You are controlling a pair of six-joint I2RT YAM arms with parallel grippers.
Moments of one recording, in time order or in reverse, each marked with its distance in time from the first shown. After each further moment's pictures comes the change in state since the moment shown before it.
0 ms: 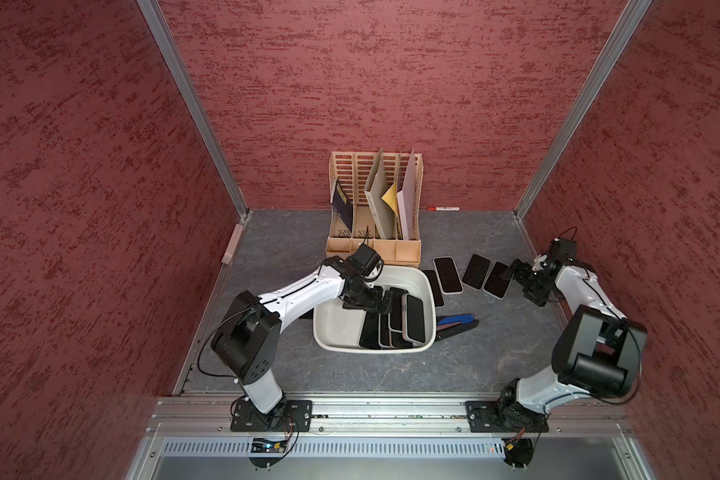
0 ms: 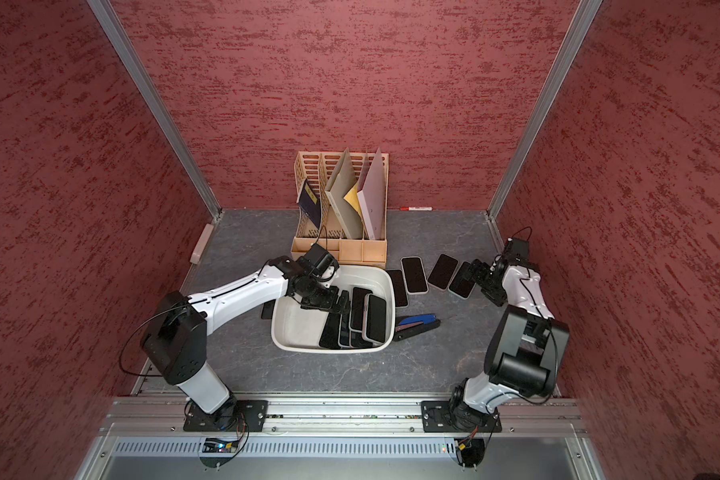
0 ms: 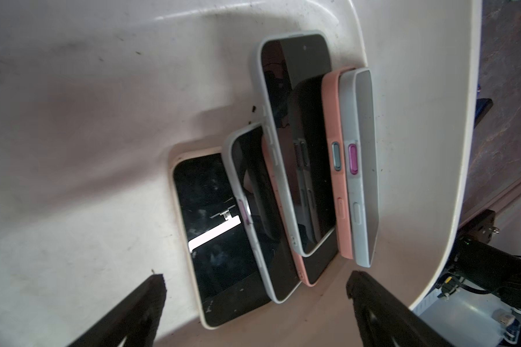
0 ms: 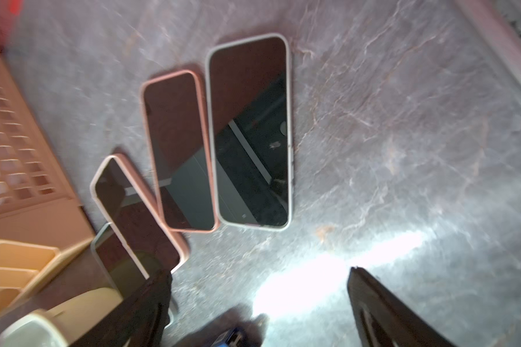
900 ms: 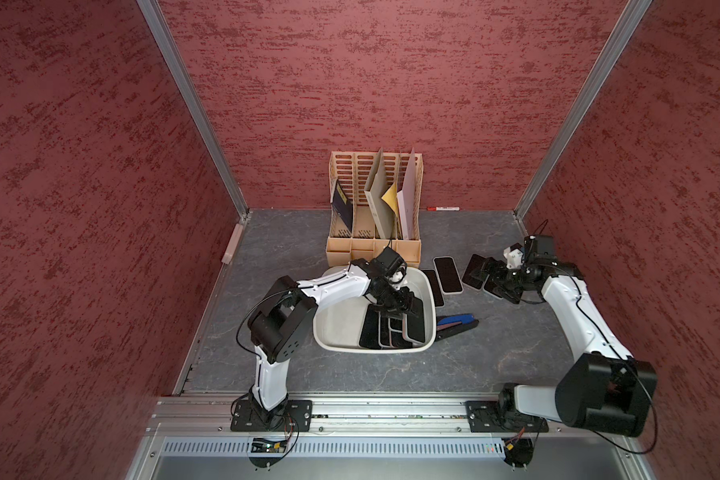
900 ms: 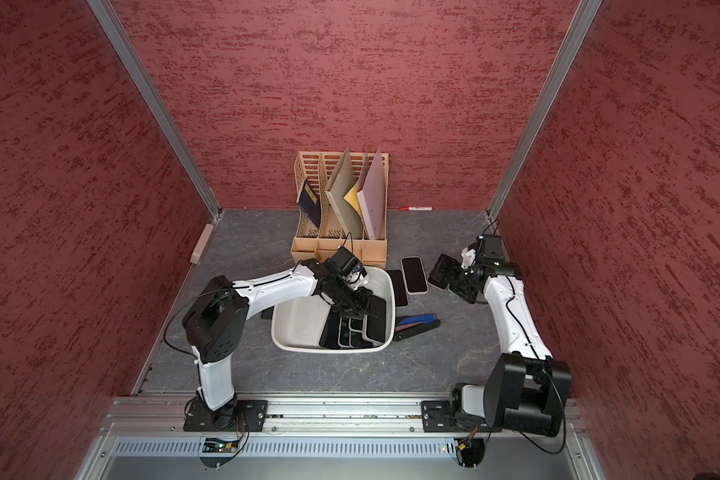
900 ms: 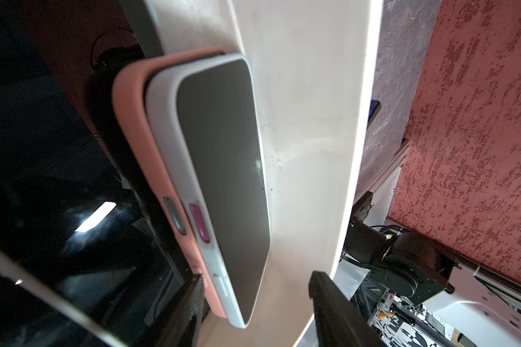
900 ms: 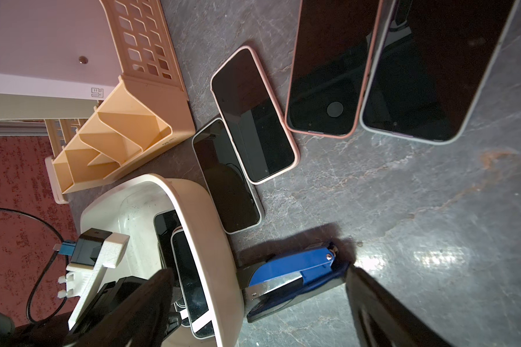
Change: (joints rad) left arm -0.077 0.218 0.123 0.153 0.306 -0.208; right arm 0.248 -0.190 -0.017 -0.127 -0.142 0.048
